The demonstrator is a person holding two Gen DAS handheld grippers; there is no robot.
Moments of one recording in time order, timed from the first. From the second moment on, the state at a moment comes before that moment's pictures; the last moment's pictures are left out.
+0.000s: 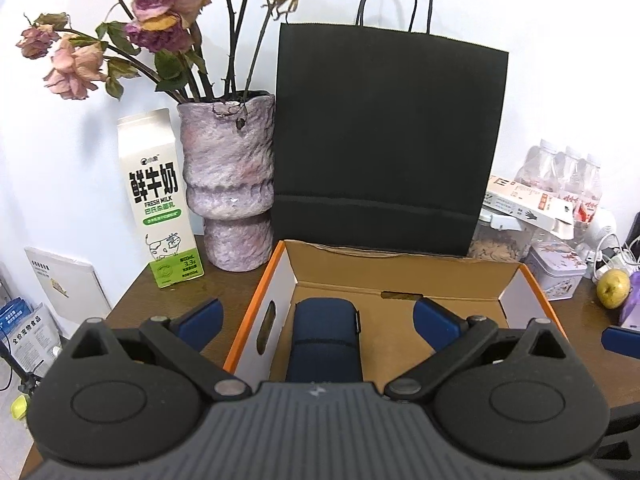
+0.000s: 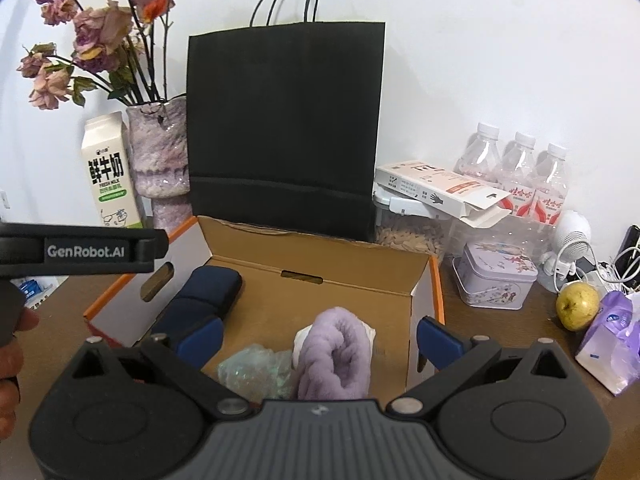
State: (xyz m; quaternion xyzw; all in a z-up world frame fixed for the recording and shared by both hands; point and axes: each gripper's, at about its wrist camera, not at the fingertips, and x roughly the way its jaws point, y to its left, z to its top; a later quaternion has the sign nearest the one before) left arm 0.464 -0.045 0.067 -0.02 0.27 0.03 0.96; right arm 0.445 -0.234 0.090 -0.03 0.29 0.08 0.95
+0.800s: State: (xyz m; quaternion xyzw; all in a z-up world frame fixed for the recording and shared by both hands) left arm 0.361 -0.037 0.079 -0.02 0.26 0.03 0.97; right arm 0.343 -0.233 0.106 -0.03 0.27 0.09 0.96
